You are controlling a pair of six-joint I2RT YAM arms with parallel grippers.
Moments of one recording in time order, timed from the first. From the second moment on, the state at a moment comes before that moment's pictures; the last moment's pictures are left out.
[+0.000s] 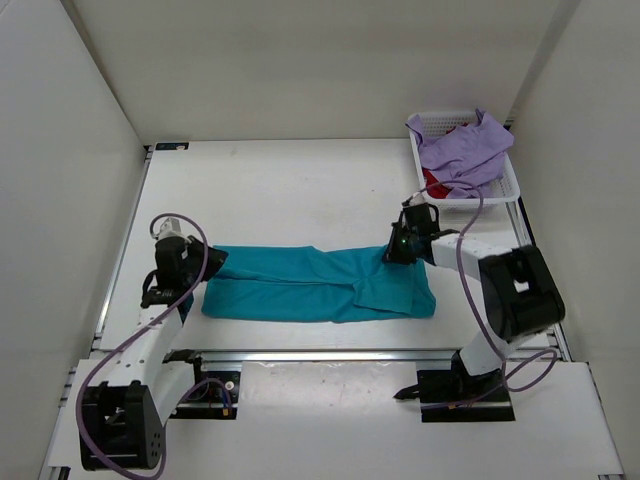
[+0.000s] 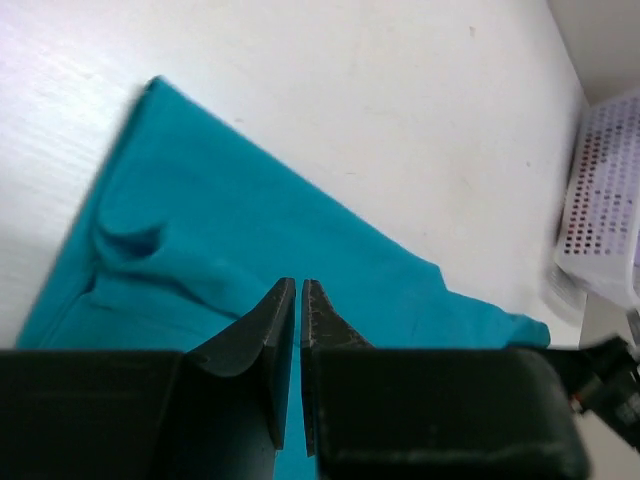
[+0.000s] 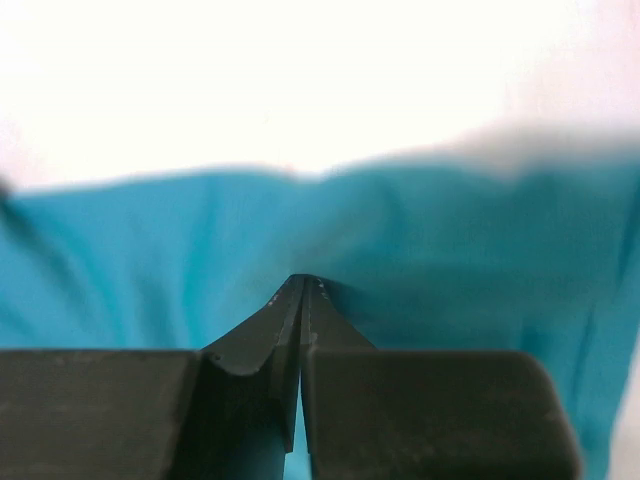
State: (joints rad) left arm 0.05 0.90 0.40 -0.05 0.15 -0.77; right arm 0.30 1.56 0.76 -0.11 -0.15 0.49
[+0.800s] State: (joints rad) left arm -0.21 0.86 0.28 -0.09 0.21 -0.76; right arm 0.36 2.49 2.56 -0.71 -0.37 0.41
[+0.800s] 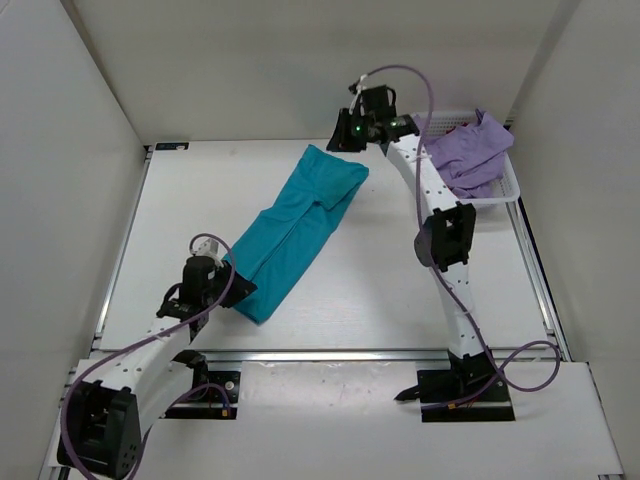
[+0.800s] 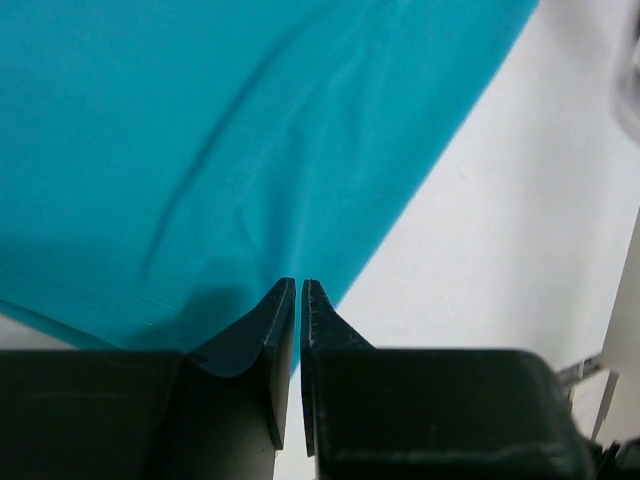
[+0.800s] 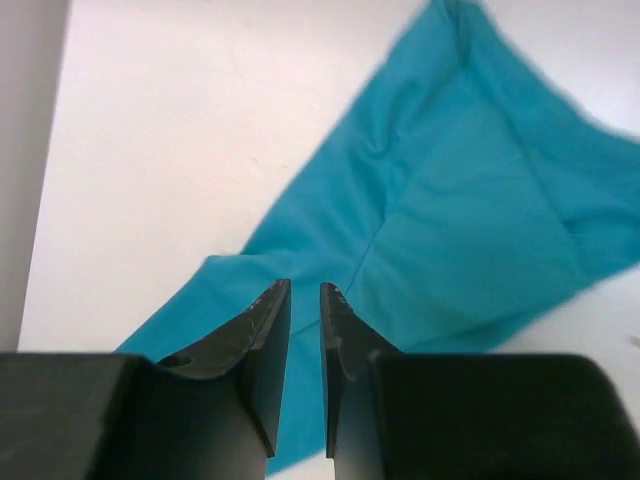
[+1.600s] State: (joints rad) left arm -0.36 0.93 0.38 -0.02 0.24 -0.74; right arm 0.66 1.55 0.93 -0.06 -0.25 0.56
